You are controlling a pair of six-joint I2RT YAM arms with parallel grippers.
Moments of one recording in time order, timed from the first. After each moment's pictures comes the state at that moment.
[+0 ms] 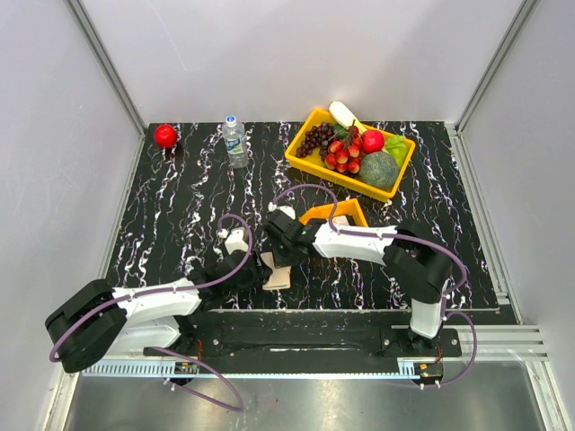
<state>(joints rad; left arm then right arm) -0.90 1.12 0.26 0.15 -0.28 -0.91 1.02 1.87 1.22 -0.39 0.07 0.73</state>
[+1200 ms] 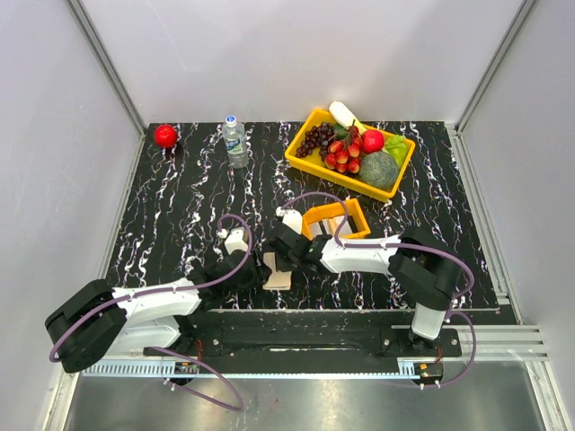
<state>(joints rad) -0.90 1.12 0.26 0.14 -0.28 -0.92 1.07 1.80 1.04 -0.13 0.25 0.82</state>
